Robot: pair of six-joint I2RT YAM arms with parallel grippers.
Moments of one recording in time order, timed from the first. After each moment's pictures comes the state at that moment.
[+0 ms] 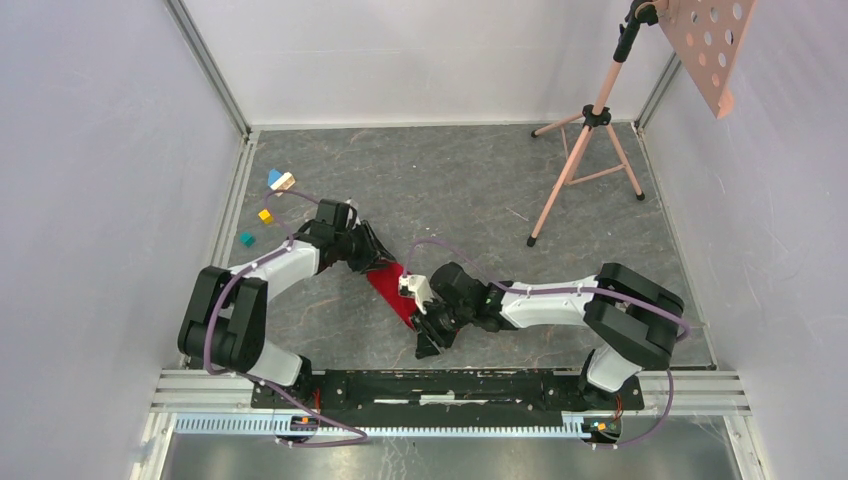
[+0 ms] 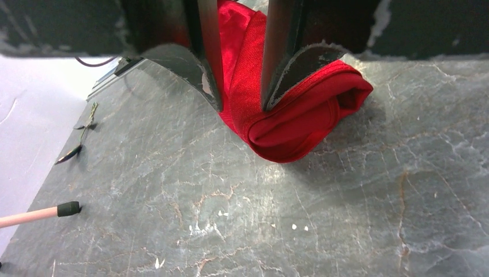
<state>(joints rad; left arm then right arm) -0.28 1.46 0.72 -0.18 0.39 -0.77 1.07 1.61 0.74 0.08 -0.52 0.29</state>
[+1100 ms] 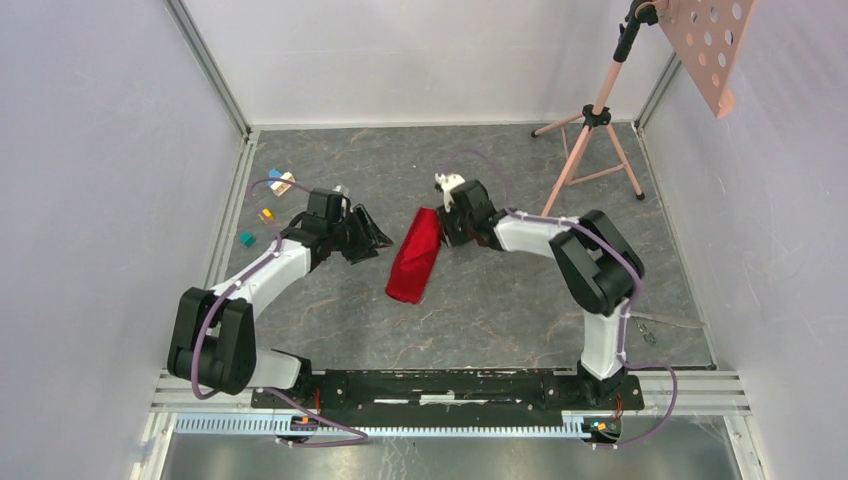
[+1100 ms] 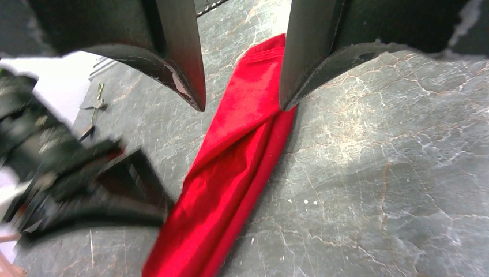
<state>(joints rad) -0.28 1.36 0.79 -0.26 0.29 -0.76 0.65 1.90 1.09 0.01 0.01 0.14</state>
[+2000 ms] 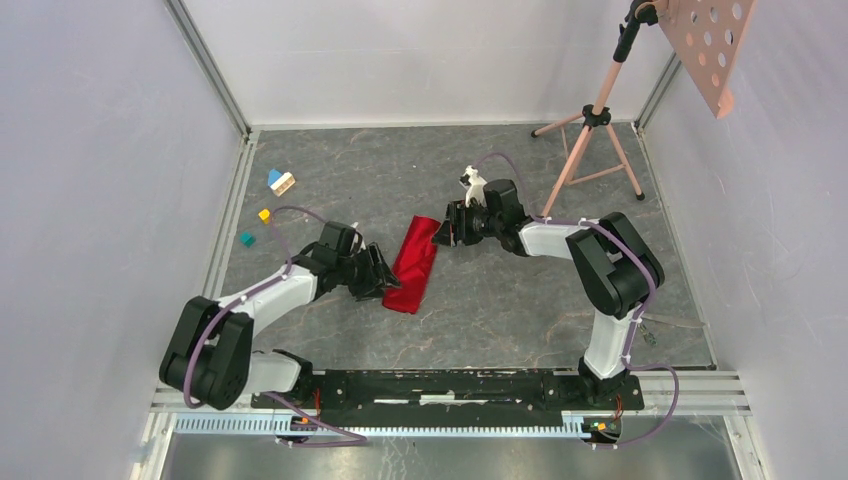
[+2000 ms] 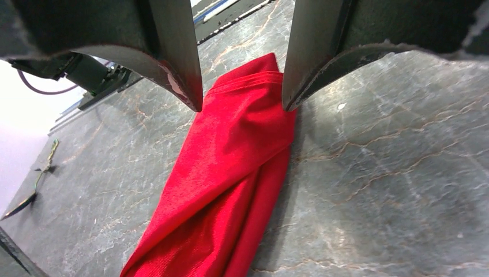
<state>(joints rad) -0.39 1.32 0.58 -0.23 0.37 -0.75 0.50 1.87 0.97 0.29 -0.50 0.41</state>
